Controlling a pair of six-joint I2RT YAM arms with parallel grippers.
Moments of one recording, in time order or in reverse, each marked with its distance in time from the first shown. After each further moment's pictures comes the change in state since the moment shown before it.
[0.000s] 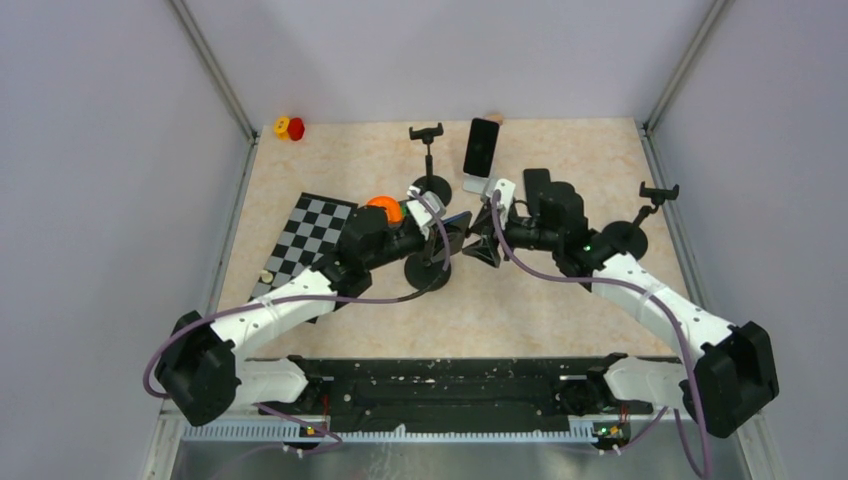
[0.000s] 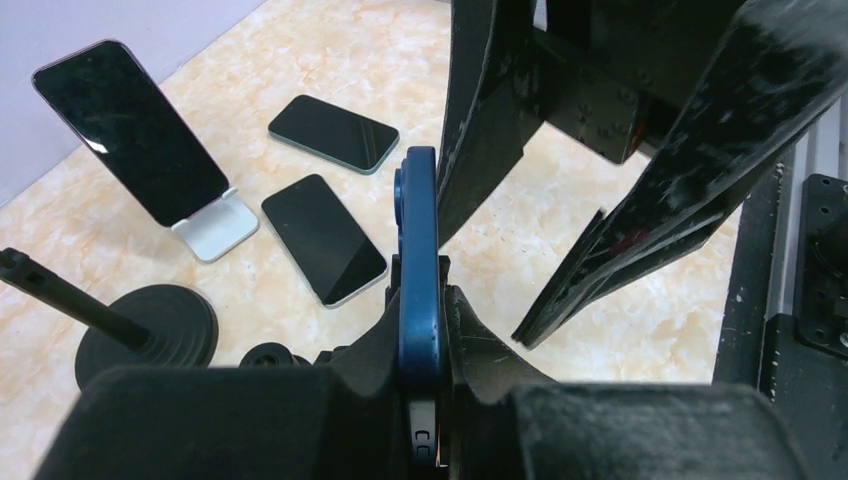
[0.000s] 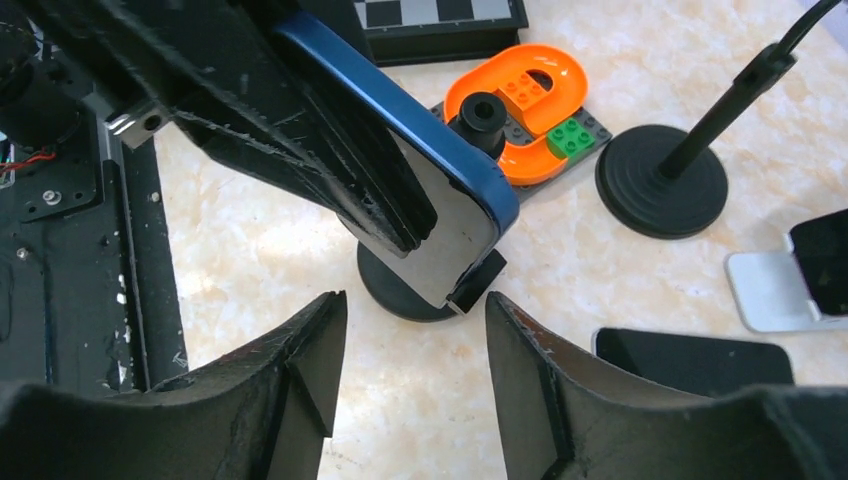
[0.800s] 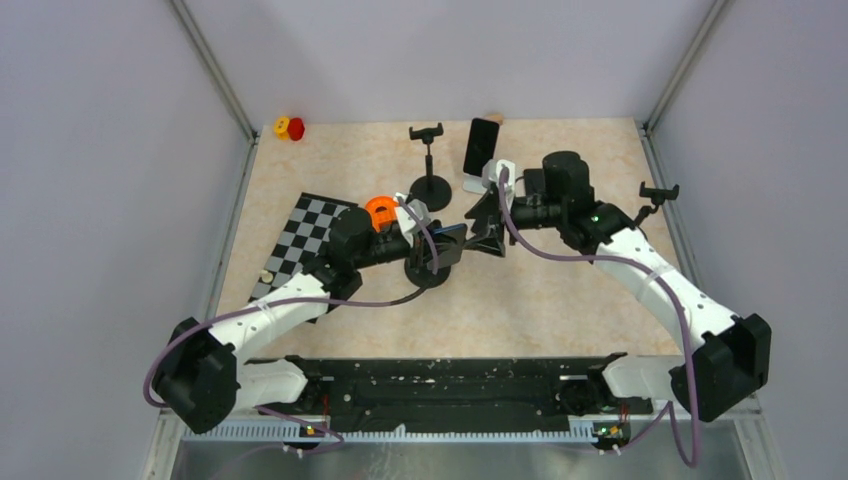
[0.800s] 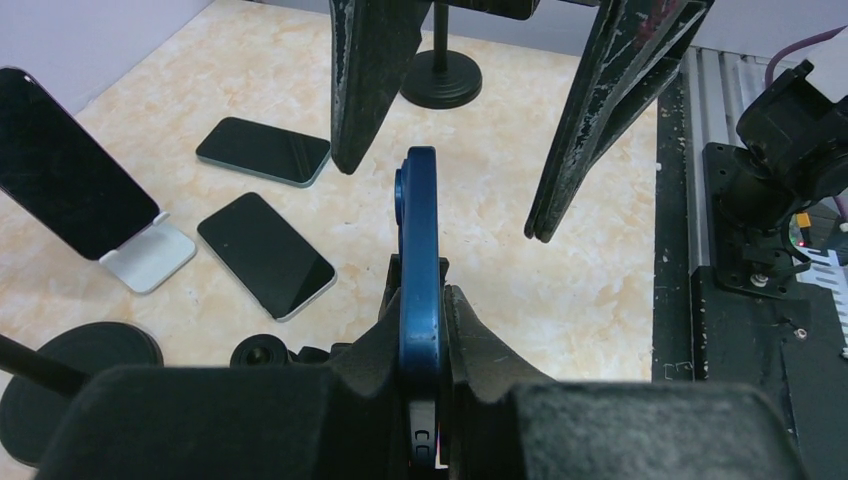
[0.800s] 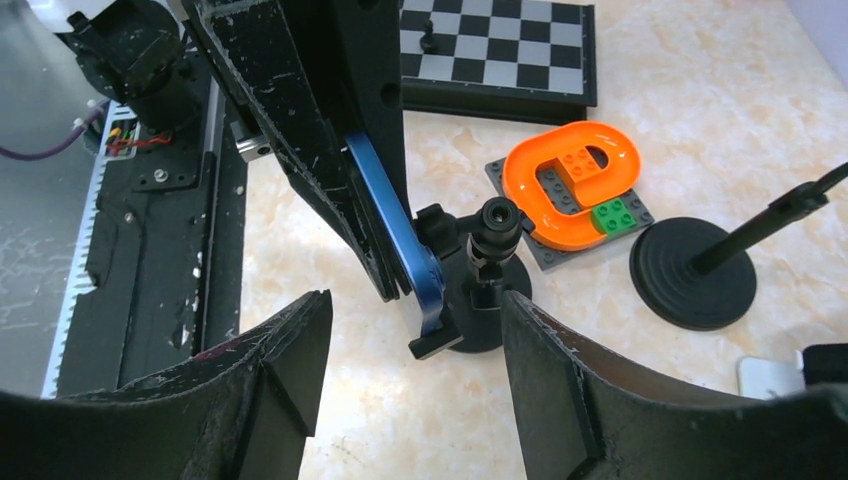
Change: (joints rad) left arm 0.077 -0.034 -0.077 0.081 0.274 -0.014; right arm -0.061 0.049 0.228 -0.227 -0.270 -0.138
